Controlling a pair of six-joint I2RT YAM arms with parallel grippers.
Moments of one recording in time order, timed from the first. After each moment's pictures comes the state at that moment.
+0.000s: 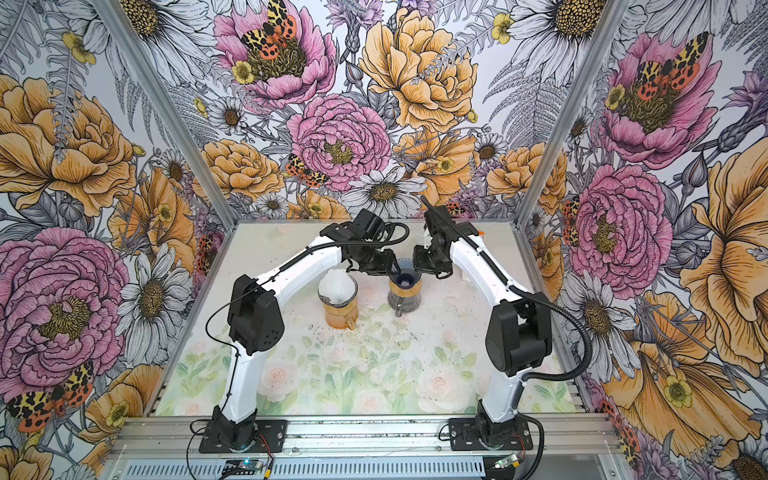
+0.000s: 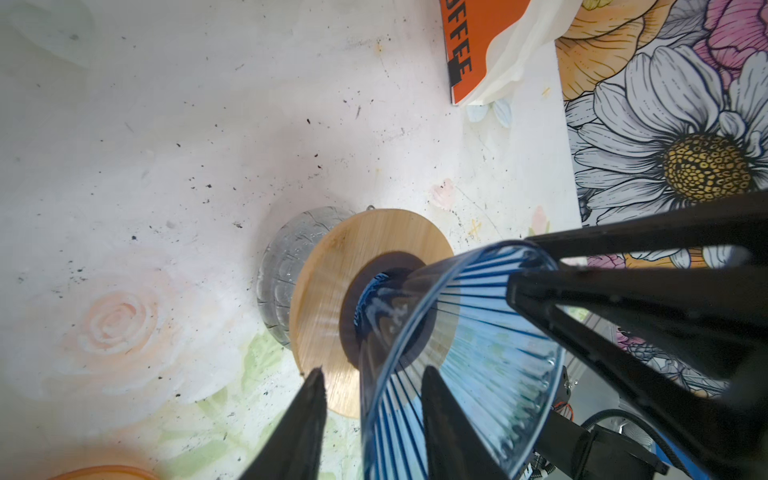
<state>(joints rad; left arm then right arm) -0.64 2.17 2.04 -0.90 0.38 -0.42 0.29 1.78 1.64 -1.02 -0.21 0.33</state>
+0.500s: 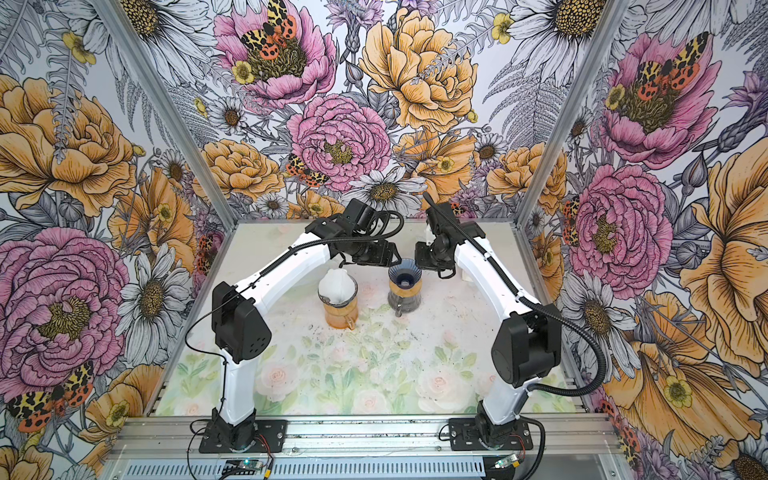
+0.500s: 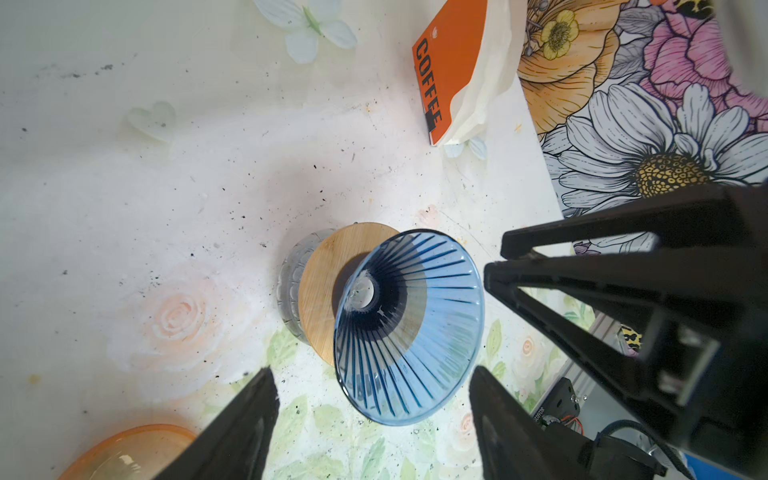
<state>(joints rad) -0.66 2.04 2.05 -0.91 0.30 -0.39 0.30 1.69 1.64 -1.02 -0.15 0.32</state>
